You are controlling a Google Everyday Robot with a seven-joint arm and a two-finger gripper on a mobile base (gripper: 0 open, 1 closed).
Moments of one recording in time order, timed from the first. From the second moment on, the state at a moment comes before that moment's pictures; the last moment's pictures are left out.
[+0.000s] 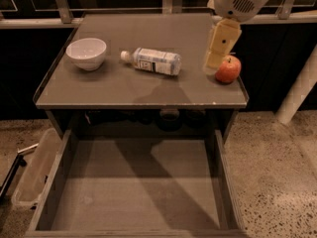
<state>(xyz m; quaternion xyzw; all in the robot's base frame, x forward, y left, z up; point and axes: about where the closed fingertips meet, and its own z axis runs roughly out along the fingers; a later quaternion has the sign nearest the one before) 0.573 -0.135 1.003 -0.63 0.74 -0.04 0.23</state>
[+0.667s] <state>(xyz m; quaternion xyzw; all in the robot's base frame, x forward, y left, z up) 0.631 -0.081 0.996 -0.63 0.72 0.01 0.28</state>
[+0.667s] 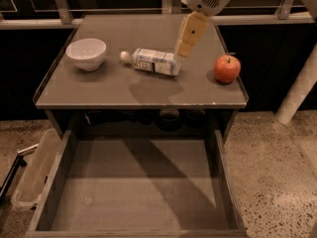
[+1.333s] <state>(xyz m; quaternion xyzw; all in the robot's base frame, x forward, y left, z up) 0.636 -0.077 0.998 -0.64 0.71 0.01 0.29</state>
